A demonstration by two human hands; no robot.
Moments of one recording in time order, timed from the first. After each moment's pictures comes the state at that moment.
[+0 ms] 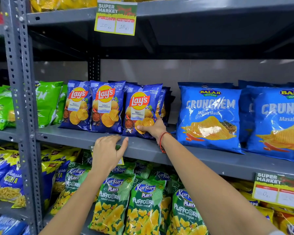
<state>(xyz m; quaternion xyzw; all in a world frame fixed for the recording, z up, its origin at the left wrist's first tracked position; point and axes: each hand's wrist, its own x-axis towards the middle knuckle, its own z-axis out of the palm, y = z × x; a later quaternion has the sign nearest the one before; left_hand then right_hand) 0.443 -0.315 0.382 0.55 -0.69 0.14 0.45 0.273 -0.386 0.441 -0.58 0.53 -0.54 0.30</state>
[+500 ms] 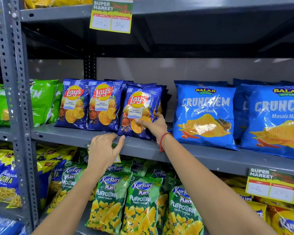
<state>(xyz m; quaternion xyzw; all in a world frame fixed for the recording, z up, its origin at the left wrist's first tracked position) 0.444 -0.312 0.382 0.54 -0.70 0.14 0.44 0.264 -0.368 0.441 -0.55 0.51 -0.58 0.31</state>
